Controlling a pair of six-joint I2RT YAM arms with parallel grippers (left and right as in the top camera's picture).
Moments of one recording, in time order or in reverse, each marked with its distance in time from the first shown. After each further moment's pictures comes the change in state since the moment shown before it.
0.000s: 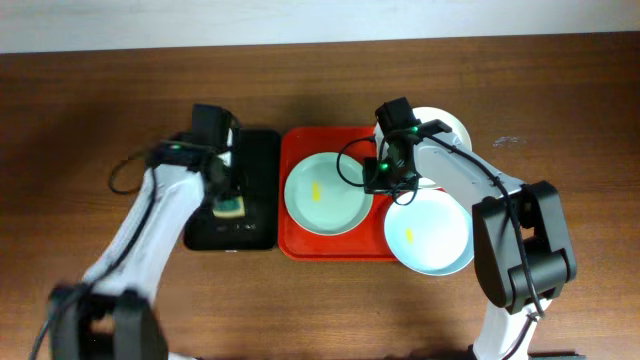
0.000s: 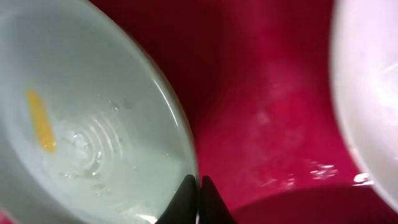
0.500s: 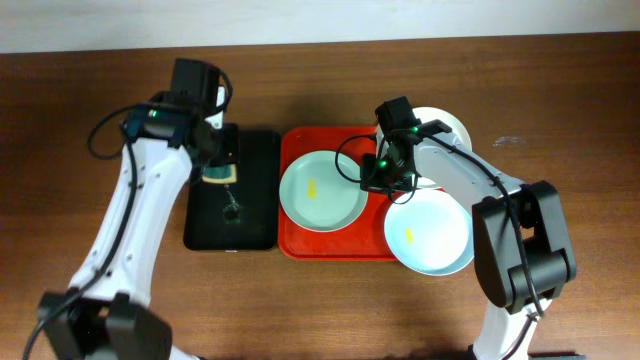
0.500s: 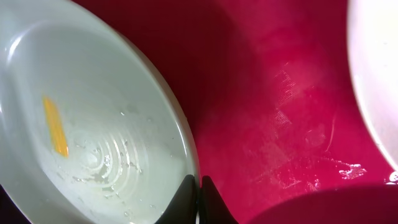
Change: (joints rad) left arm 0.000 0.062 0.358 -0.217 0.003 0.068; right arm 0.000 0.000 -0.002 0.029 -0.043 0.109
